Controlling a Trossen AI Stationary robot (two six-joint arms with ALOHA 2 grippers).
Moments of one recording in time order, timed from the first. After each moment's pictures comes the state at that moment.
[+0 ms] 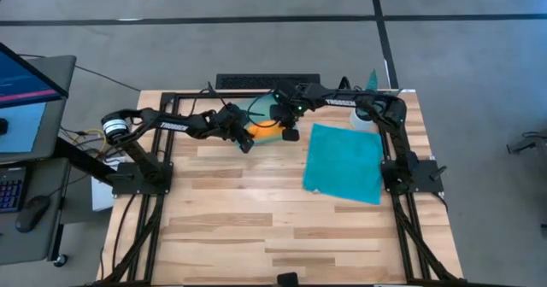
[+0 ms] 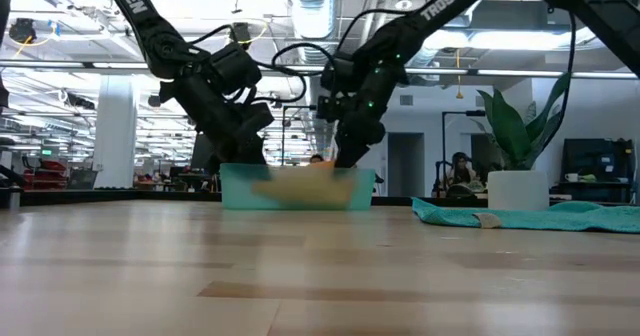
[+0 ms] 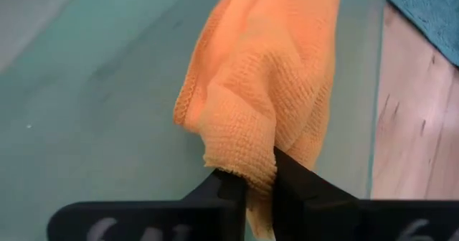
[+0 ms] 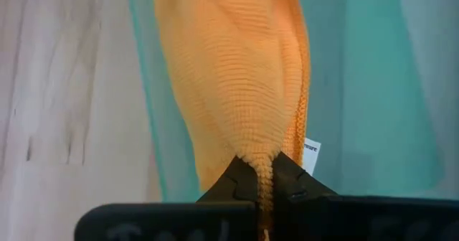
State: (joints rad) left arm 0.48 1.64 0.72 0.08 0.12 -0.25; right arm -0.47 2.09 1.60 -0.67 -0.20 -0.58
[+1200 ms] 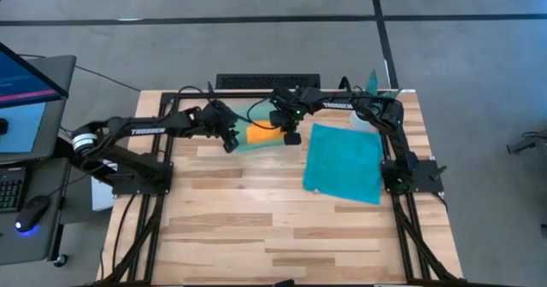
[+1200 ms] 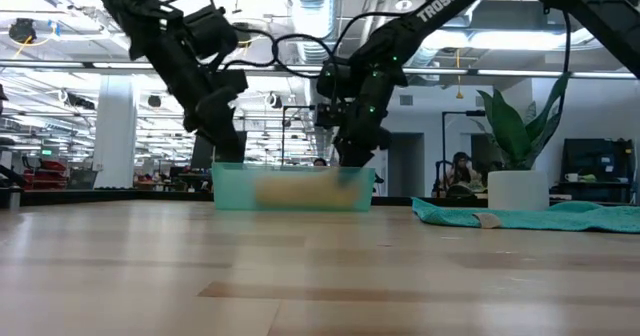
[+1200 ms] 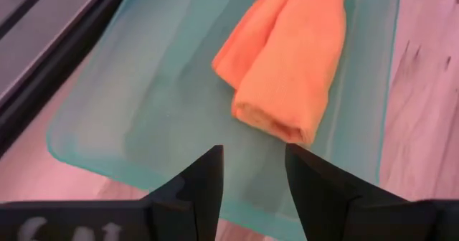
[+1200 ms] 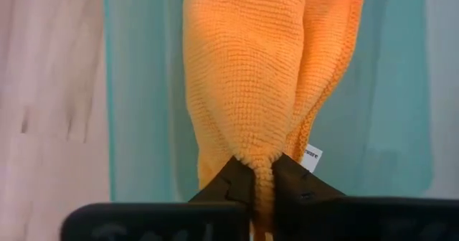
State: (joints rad) left arm 0.49 1.33 0.70 -0.21 -0.04 0.00; right arm -0.43 2.12 1.60 -0.71 -0.18 -0.63
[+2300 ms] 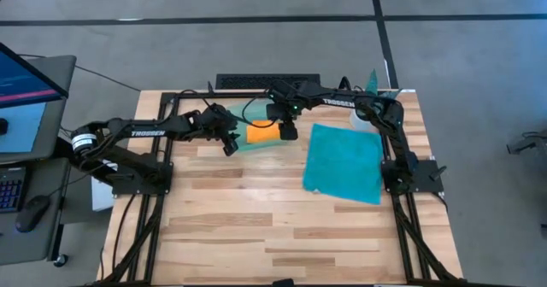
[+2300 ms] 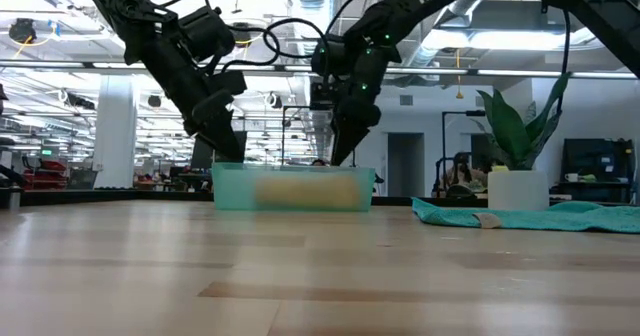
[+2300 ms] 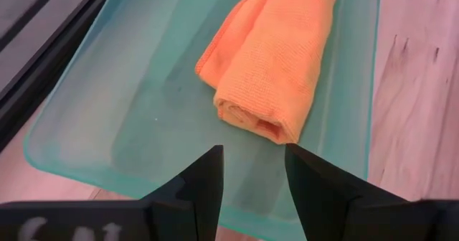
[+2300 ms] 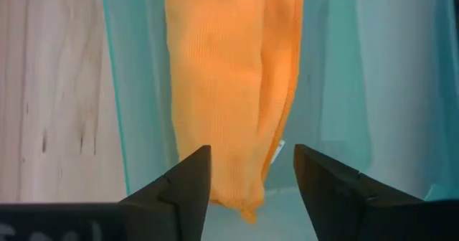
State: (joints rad) left arm 0.46 1.33 0.65 -0.14 -0.04 0.03; right arm -0.41 2.11 1.75 -0.85 -0.11 -0.55
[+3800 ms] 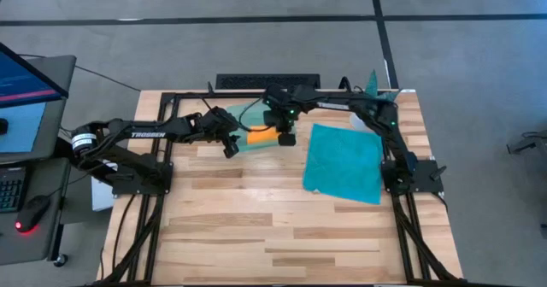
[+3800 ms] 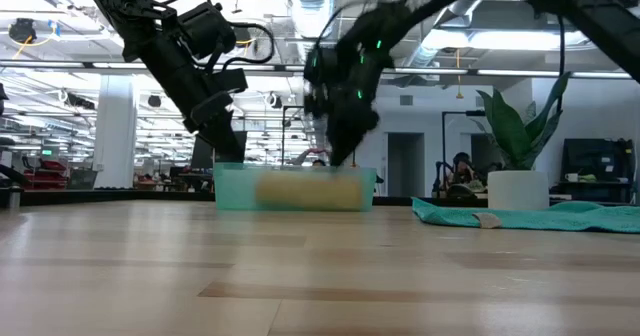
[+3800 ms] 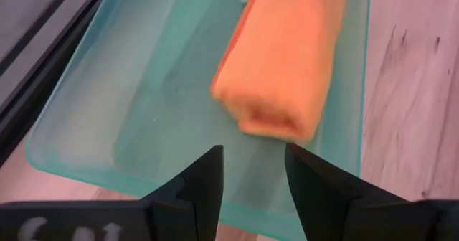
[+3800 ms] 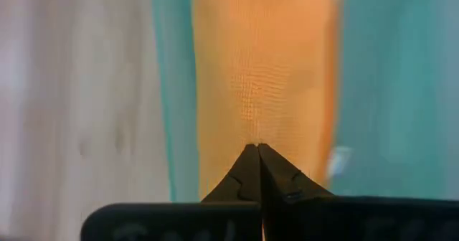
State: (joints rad) left arm 0.42 1.33 0.65 -0.15 -0.09 0.04; right arm -0.38 2.17 1.78 -0.90 -0.19 -0.55
